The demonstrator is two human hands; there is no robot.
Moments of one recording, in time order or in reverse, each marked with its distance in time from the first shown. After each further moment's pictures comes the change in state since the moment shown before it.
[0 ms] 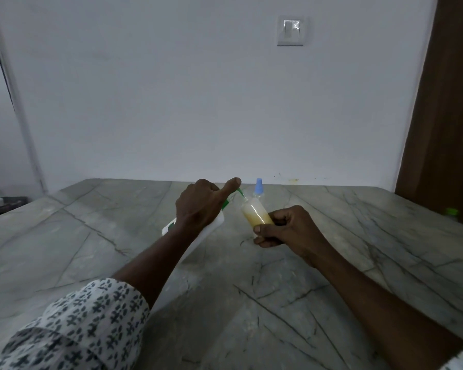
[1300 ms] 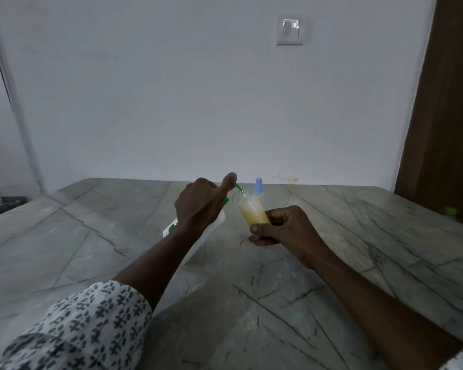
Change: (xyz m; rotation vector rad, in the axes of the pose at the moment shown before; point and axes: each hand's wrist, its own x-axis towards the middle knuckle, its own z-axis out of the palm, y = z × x) left_hand -0.003 0.008 0.001 -0.004 0.090 -0.051; right_hand 0.001 0.003 0.007 0.049 0.016 -0.007
